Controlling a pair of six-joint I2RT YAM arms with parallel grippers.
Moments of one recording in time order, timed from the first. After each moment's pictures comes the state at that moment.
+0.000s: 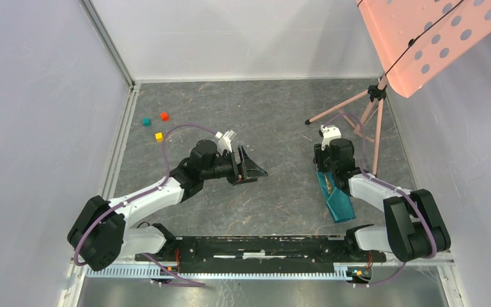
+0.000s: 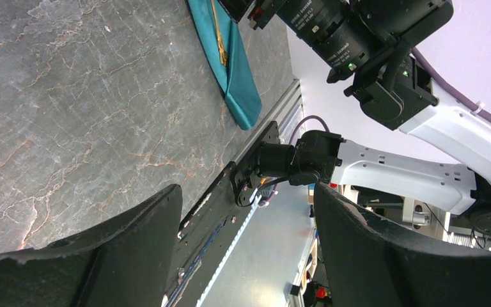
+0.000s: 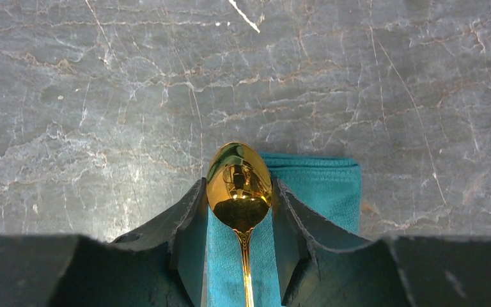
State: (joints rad) left arm -0.68 1.22 0.61 0.23 0.53 -1.01; right arm 0.25 1.33 0.47 0.23 0.05 0.01
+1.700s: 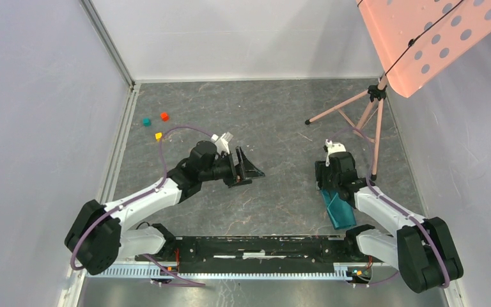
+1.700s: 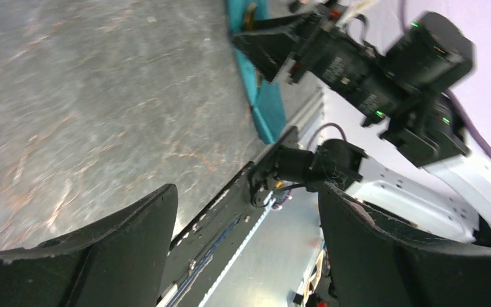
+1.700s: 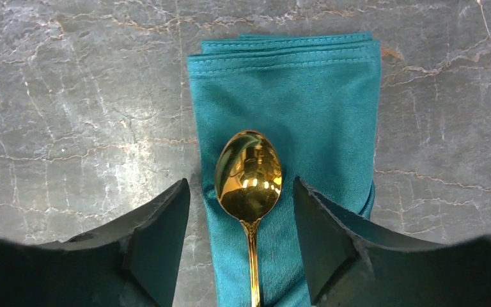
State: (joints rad) left arm -0.68 1.19 0.61 0.16 0.48 -1.01; right arm 0.29 1.09 0.38 -0.12 0.12 0.18
